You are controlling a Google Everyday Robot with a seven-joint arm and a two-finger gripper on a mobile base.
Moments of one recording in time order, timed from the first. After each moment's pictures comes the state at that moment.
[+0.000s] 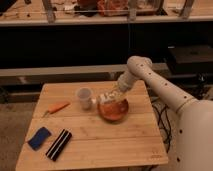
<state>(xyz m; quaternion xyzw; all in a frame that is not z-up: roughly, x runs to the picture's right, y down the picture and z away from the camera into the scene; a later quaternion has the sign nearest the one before) 0.072 0.032 0.858 -0.30 -0.24 -0.04 0.92</state>
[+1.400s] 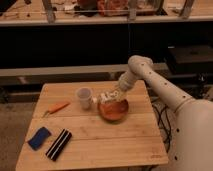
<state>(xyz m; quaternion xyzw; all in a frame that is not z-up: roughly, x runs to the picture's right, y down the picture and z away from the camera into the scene) 0.076 0.030 0.865 -0.31 -0.24 -0.04 0.92</state>
